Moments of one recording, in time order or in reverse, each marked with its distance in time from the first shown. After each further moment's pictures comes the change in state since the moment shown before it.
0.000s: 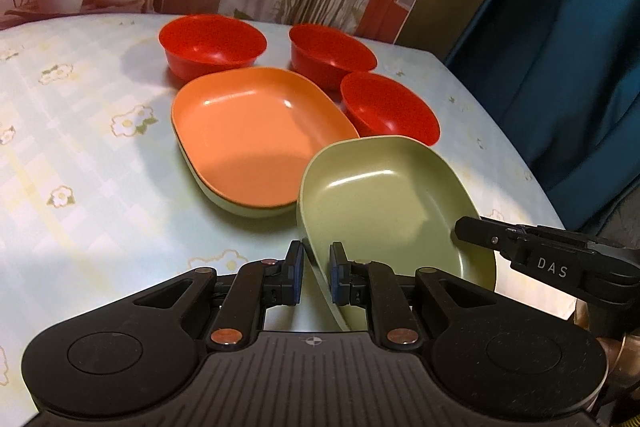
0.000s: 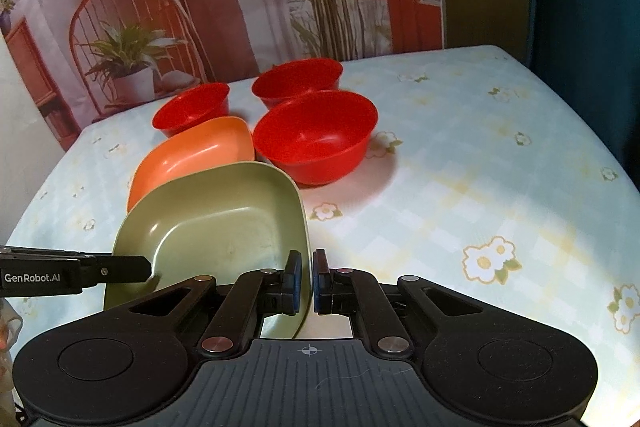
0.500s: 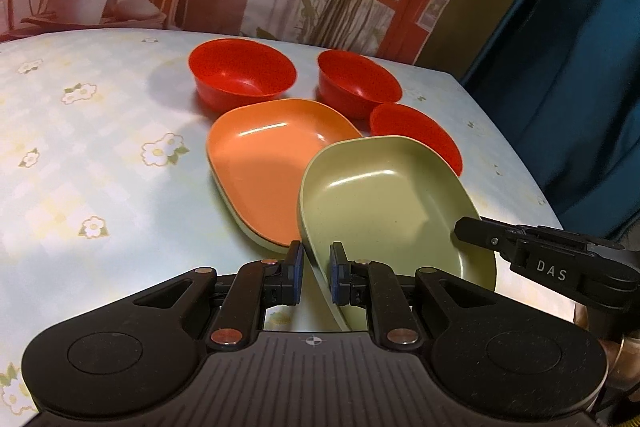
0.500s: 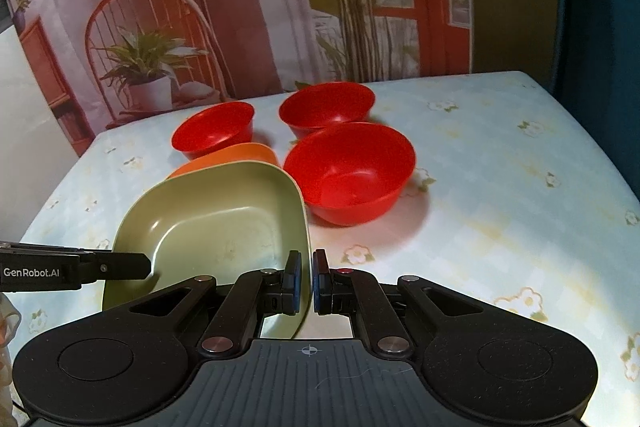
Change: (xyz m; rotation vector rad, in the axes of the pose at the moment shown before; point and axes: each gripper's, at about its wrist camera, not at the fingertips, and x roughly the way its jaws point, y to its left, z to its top) left arm -0.006 0.017 0.016 -0.026 -0.023 0.038; right arm 0.014 0.020 0.027 -0.044 -0.018 0.037
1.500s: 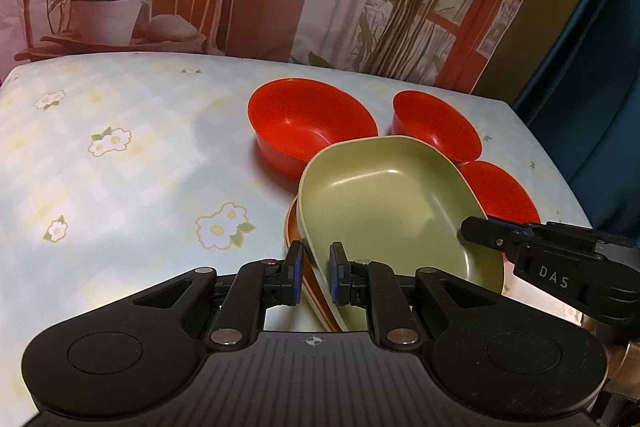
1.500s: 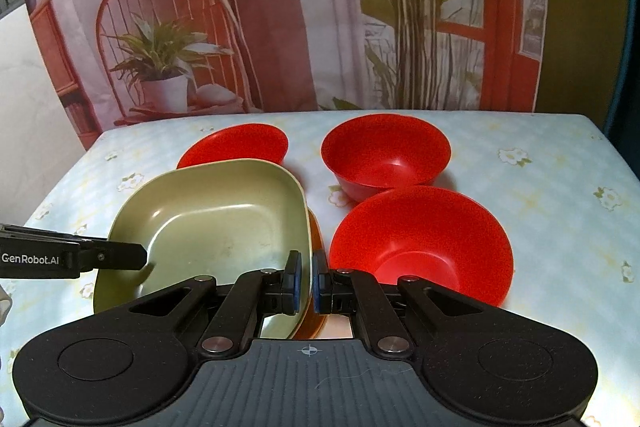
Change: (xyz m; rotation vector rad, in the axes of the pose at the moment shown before) left arm 0.033 0.041 0.051 -0.013 -0.020 0.099; right arm 0.084 0.030 0.056 -0.087 0.001 0.042
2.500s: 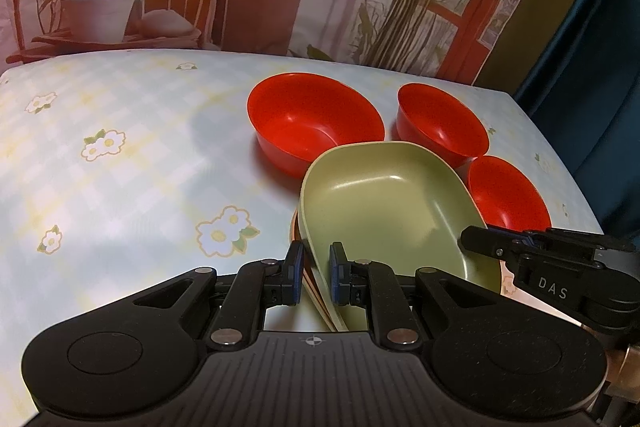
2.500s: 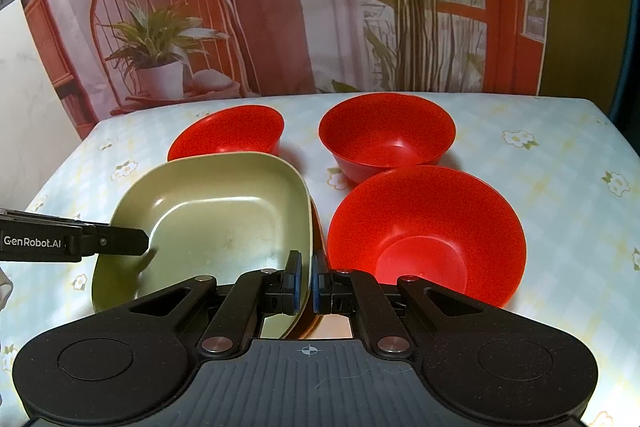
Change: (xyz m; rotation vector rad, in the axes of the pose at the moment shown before) left arm 0.010 0.003 0.006 0.022 0.022 -0.003; right arm 0.010 -0.001 -0.003 0.009 0.037 0.001
